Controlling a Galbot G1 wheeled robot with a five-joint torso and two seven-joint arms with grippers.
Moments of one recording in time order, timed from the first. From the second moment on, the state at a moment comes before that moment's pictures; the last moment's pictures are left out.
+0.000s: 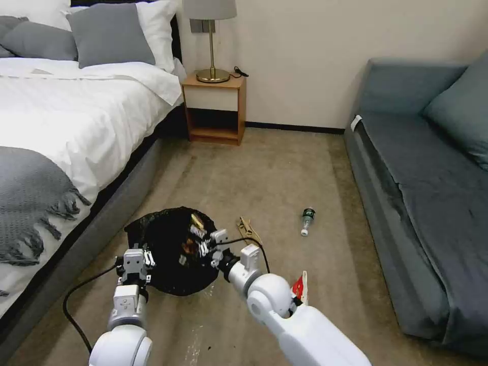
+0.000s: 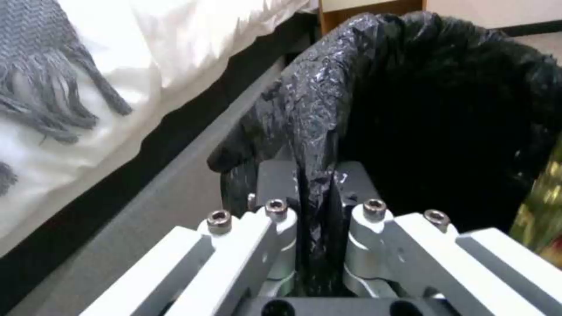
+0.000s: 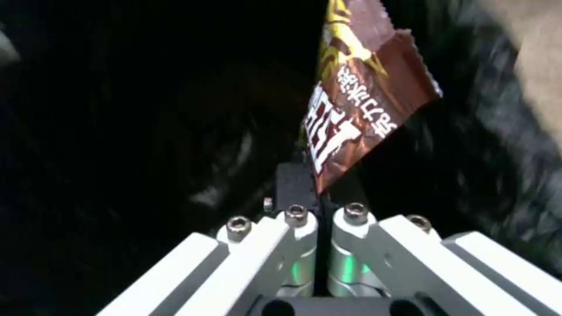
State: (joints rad) left arm 1.57 -1.36 -0.52 -2.08 -0.01 0.19 -0.30; right arm -0.95 1.38 -0.25 1.60 0.50 -0.26 0.03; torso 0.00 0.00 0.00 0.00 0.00
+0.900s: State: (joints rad) left arm 1.56 -1.33 -0.55 -2.05 -0.03 0.18 -0.29; right arm -0.98 1.30 -0.10 1.69 0.49 -0.27 0.07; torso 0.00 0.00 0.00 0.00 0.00
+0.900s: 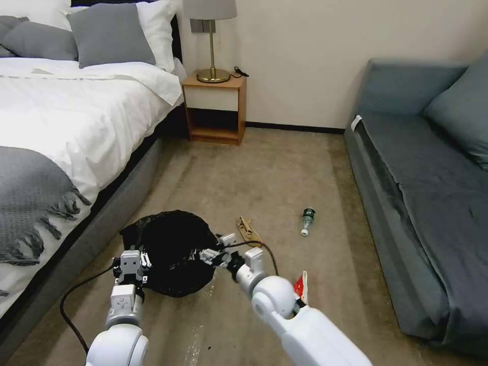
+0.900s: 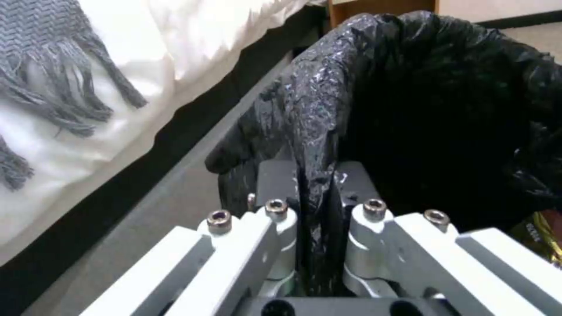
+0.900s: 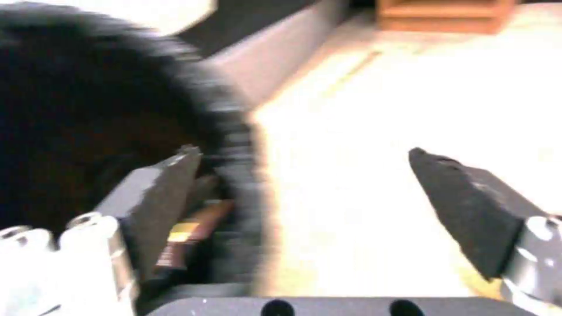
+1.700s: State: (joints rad) left arm 1.56 -1.33 -0.55 -2.03 -0.02 0.16 -0.28; right arm -1.08 1.15 0.11 1.42 0.52 -0.38 0.27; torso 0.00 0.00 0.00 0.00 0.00
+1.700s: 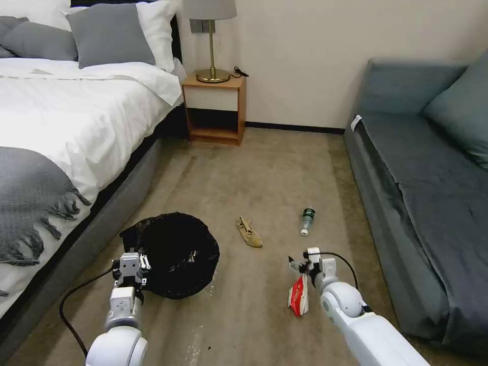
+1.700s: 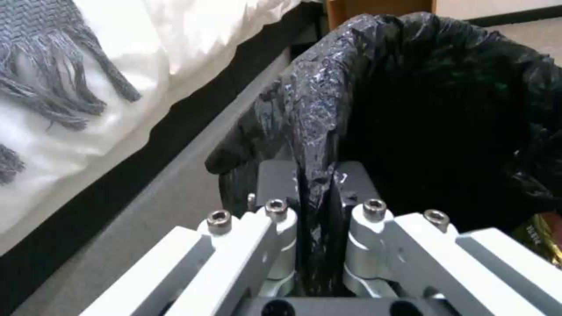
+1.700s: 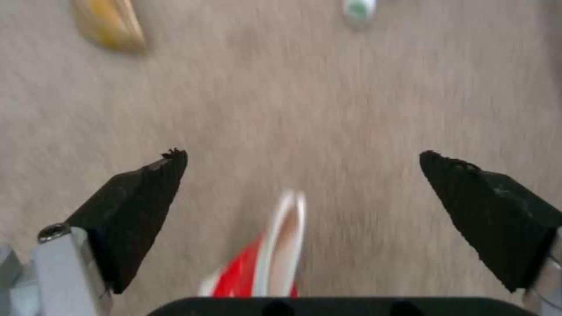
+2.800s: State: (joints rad) left arm 1.57 -1.34 -0.55 -2.03 -0.02 0.16 -0.27; right arm -1.07 1.25 0.12 1.18 0.50 -0.37 0.25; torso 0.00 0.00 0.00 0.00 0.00
